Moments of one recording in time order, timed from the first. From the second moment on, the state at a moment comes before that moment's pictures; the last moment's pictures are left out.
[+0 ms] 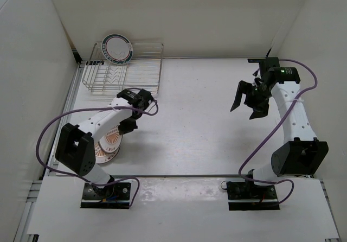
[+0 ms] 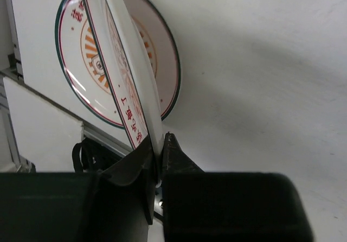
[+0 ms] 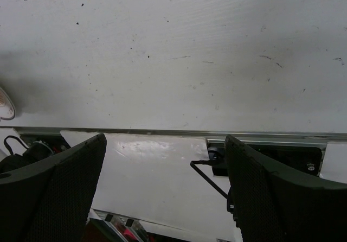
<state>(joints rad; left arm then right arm) -0.55 1.56 1.25 -1.30 -0.56 -0.78 0.03 1.48 1.56 -1.40 -0.25 0.31</state>
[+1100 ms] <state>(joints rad) -0.51 1.67 1.18 -1.31 -0.64 -0.81 0.07 1.48 1.56 -1.40 -0.23 0.31</state>
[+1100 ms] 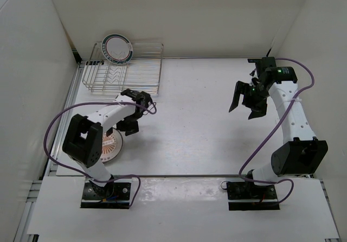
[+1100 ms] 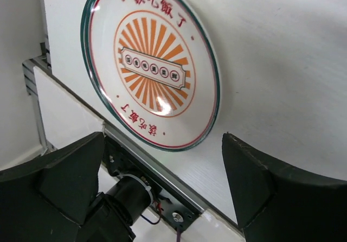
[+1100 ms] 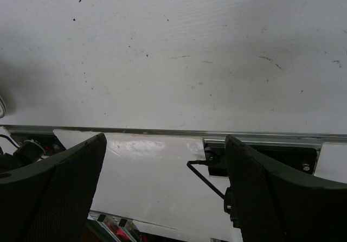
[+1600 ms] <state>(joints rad) -0.19 1.60 1.57 -1.27 -0.17 -0.90 0.07 1.48 1.56 -1.40 -0.23 0.30</state>
